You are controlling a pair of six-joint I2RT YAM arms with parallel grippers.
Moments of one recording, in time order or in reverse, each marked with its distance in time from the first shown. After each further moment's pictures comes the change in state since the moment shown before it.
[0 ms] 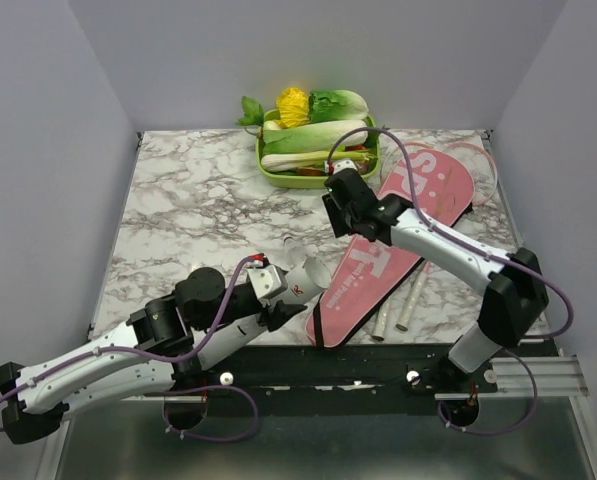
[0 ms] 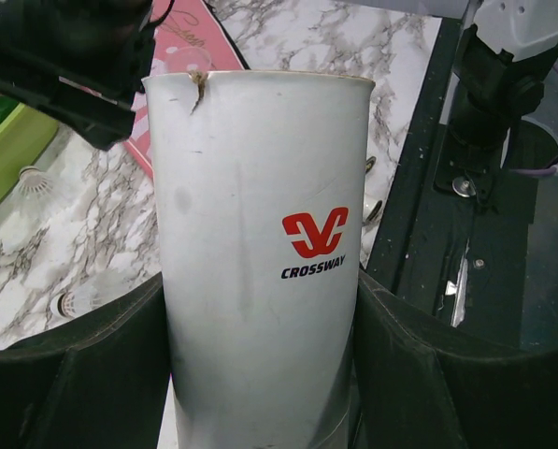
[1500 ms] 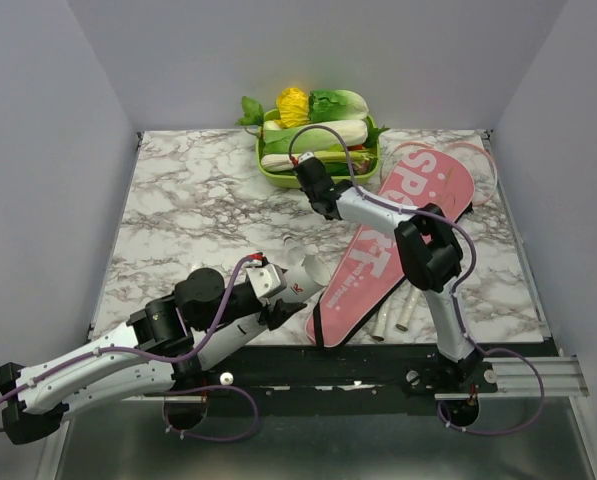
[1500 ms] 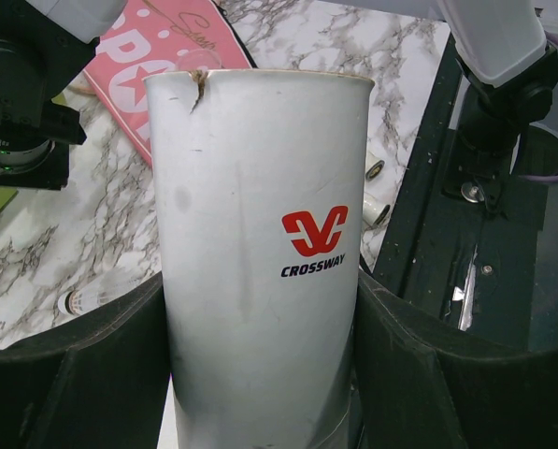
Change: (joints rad) left arm 0.000 -0.016 -0.008 0.010 -0.031 -0.003; right arm -0.094 0.642 0.389 0.249 0.115 -0.317
